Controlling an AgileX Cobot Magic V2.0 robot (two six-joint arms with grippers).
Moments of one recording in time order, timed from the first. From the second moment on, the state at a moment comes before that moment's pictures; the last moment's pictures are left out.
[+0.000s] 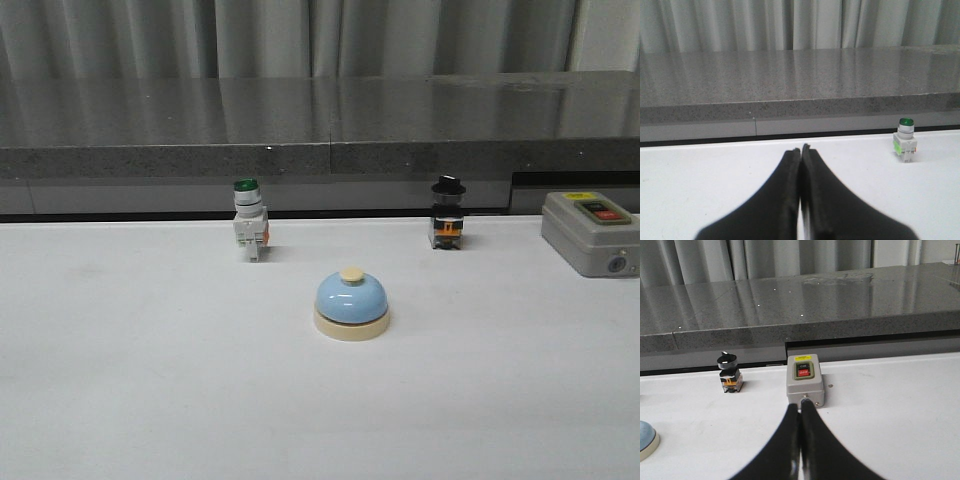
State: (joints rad) left arm -0.09 -0.01 -0.06 0.00 0.17 -0.03; right arm -0.01 -0.01 0.03 0.03 0.08 0.07
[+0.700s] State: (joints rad) left arm -0.08 0.00 0.00 0.02 0.03 -0.04; right arm -0.01 -0.01 0.03 0.03 0.08 0.07
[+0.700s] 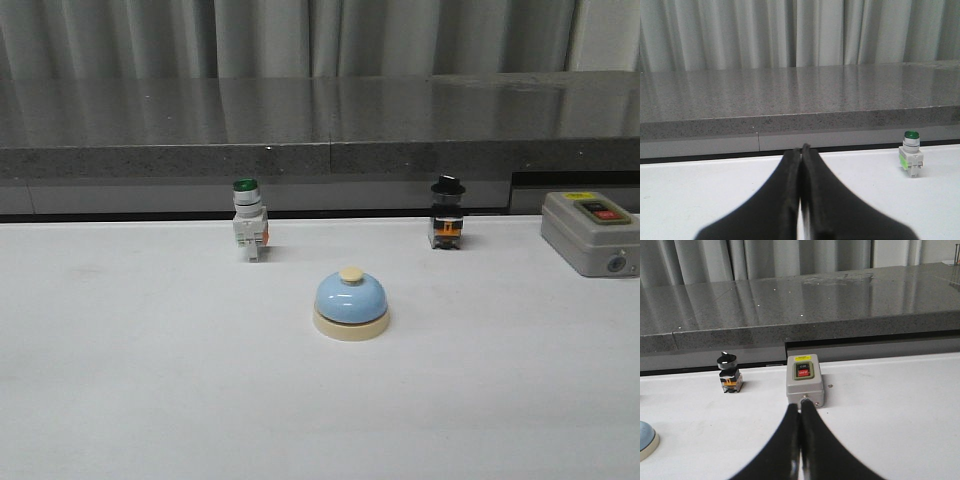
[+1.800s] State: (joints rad) left arm -0.08 0.00 0.00 0.02 0.03 -0.04; right arm -0.01 0.06 -0.27 0.03 0.28 0.07
